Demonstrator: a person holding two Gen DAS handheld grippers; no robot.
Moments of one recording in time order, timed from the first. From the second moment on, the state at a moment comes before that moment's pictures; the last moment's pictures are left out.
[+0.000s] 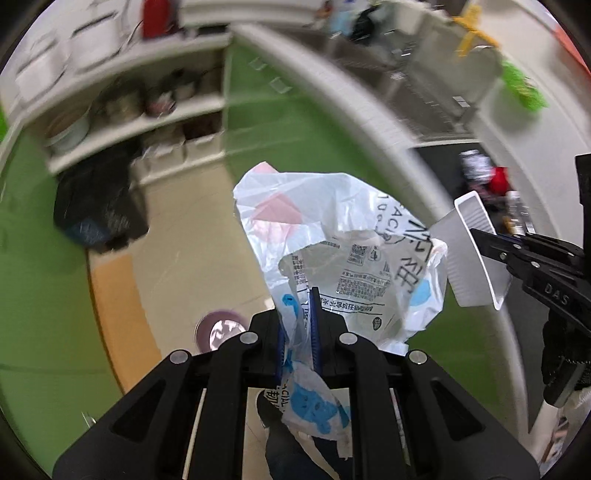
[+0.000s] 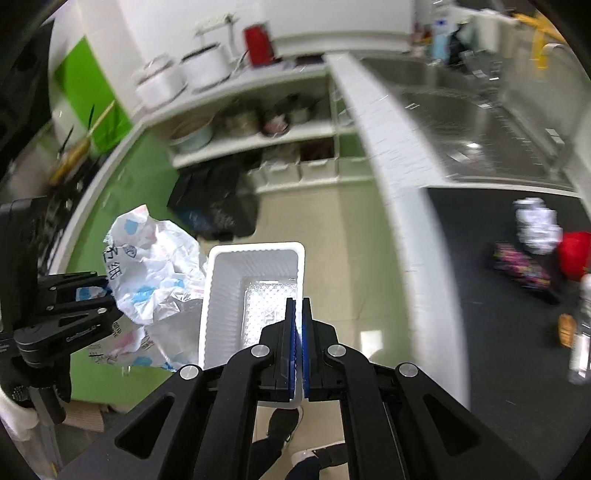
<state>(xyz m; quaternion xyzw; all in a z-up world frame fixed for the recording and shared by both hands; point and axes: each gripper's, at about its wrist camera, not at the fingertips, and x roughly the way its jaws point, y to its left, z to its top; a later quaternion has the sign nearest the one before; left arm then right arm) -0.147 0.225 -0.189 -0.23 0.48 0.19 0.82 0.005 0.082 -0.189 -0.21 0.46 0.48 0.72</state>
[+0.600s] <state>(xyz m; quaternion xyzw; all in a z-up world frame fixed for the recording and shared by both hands) -0.191 0.312 -0.494 -0.31 0.55 0.26 0.73 -0.010 0.173 -0.457 -0.29 0.52 0.48 0.64</state>
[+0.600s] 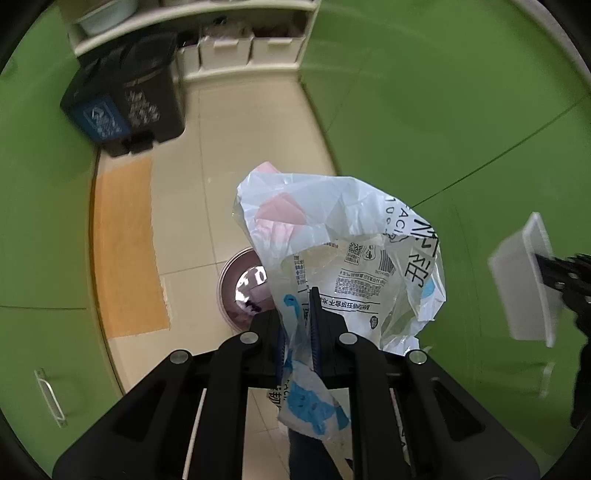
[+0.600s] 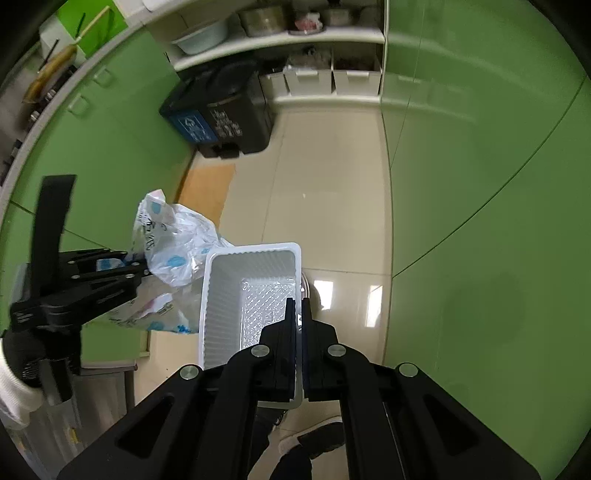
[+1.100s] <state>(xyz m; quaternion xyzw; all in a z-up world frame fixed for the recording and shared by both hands) -0.198 0.327 -0.570 -0.32 0.54 0.30 0.72 0.000 0.179 -0.520 -0.29 0.55 0.47 0.63</state>
